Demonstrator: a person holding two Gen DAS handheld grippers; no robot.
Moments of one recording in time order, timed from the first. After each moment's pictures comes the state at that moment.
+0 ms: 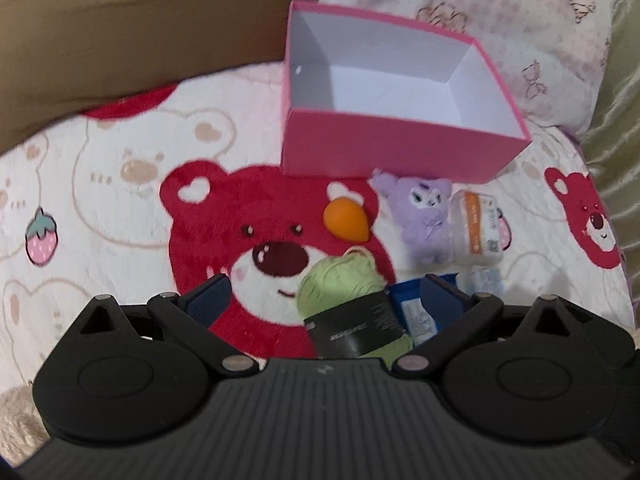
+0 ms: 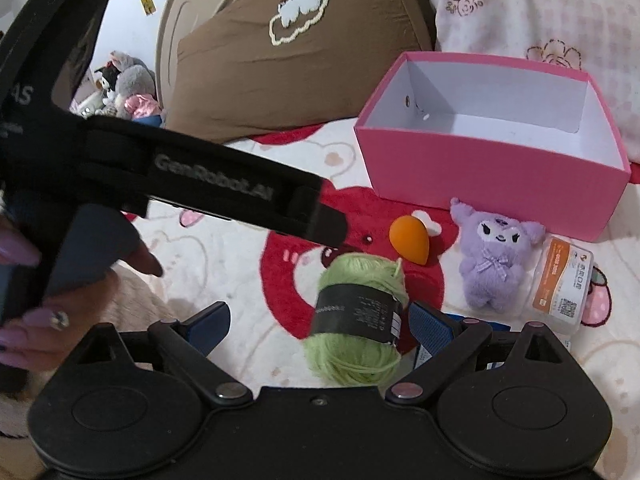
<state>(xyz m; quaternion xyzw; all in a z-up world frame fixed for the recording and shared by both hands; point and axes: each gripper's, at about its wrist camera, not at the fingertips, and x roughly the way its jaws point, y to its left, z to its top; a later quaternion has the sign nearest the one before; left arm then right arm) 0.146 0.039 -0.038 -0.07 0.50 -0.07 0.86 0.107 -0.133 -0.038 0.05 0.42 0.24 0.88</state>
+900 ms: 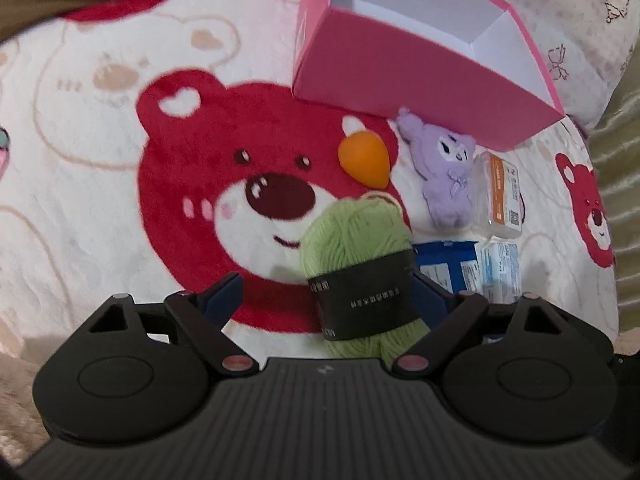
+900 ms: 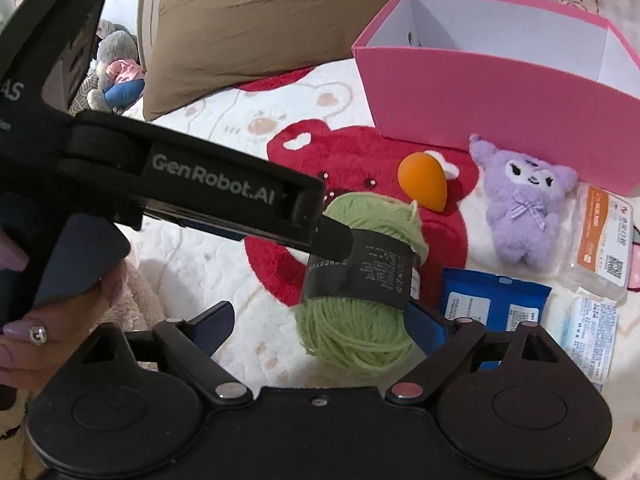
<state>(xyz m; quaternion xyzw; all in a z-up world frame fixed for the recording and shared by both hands) 0.155 0.059 -0.109 -0.15 0.55 -0.09 0.82 0.126 -0.108 -0.087 0.04 0.47 0.23 0.85</state>
